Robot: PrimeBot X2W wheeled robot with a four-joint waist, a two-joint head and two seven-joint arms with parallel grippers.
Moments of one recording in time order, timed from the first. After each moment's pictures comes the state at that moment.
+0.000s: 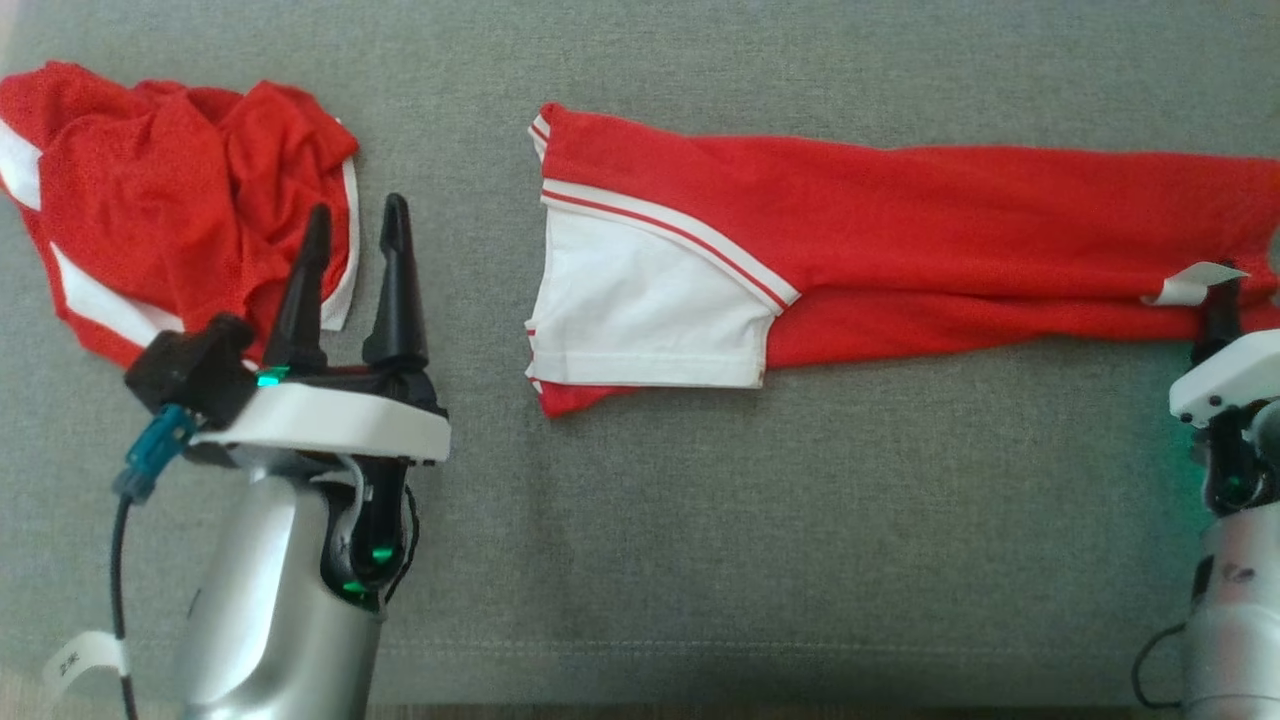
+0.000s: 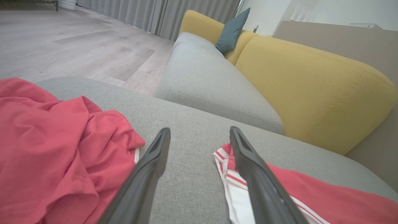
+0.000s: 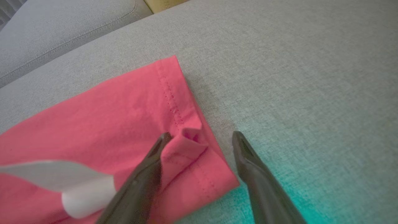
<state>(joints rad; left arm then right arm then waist) -0.31 0.04 -0.19 0.18 -0.43 0.00 -0.26 -0.52 -0.07 -0.54 0.62 0.06 0.12 0.14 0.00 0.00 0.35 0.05</state>
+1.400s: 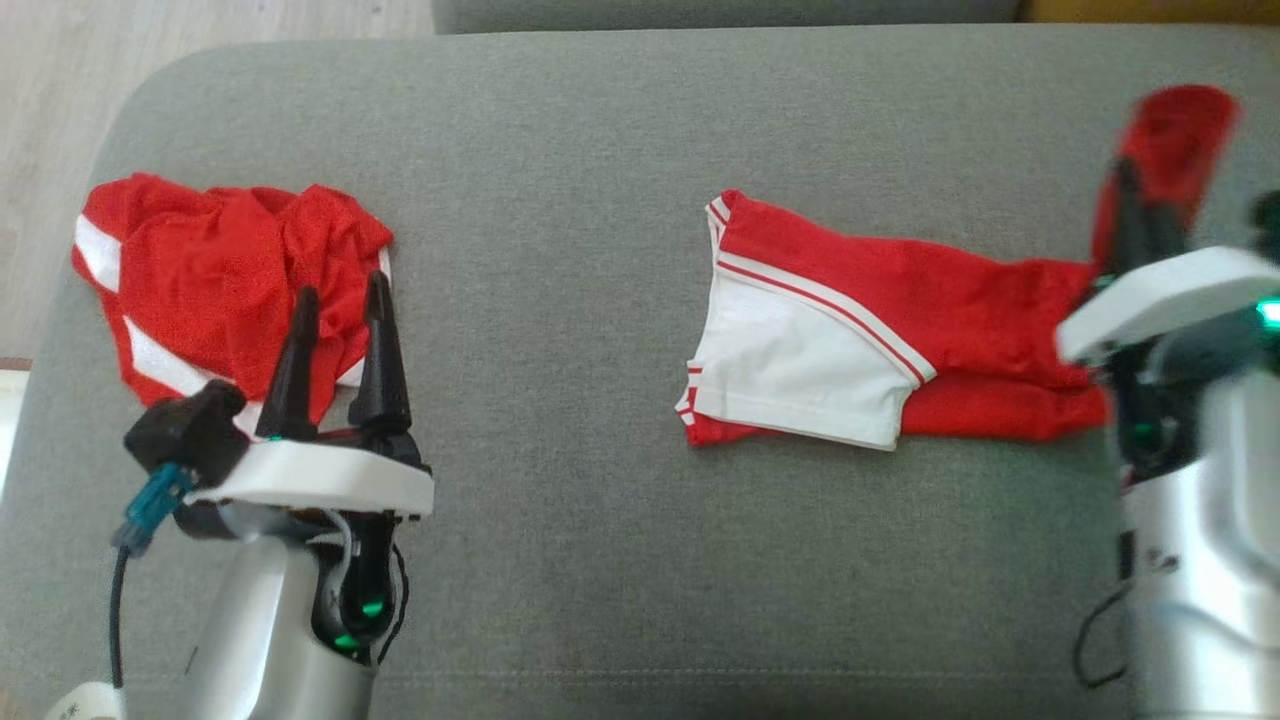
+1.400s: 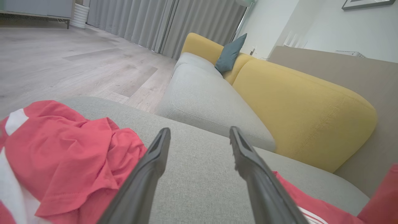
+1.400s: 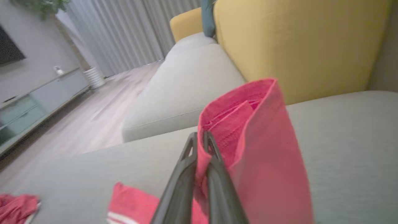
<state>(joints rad) -0.23 0.04 -0.15 0.22 -0.46 0.00 -0.26 -0.50 -0.05 -0.21 0.38 0.21 0.12 0.17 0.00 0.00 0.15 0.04</state>
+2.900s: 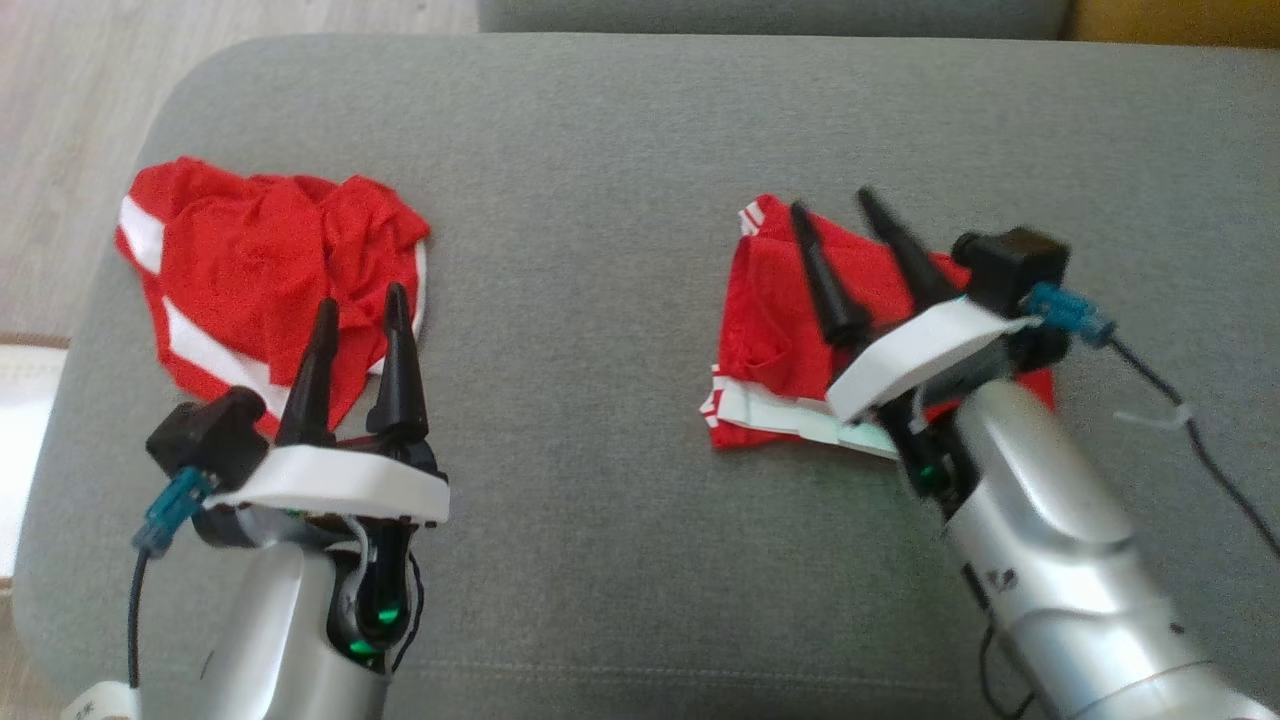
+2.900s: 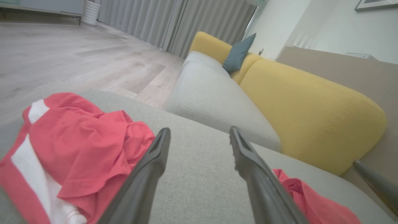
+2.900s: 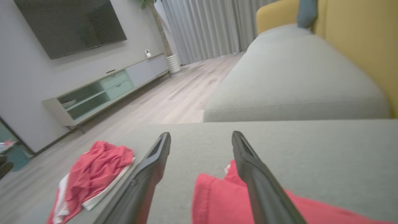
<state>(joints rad) -0.22 0.04 -0.19 0.23 -0.49 0.02 -0.26 -0.58 -0.06 0.39 0.63 0.45 0.12 -0.15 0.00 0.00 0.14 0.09</state>
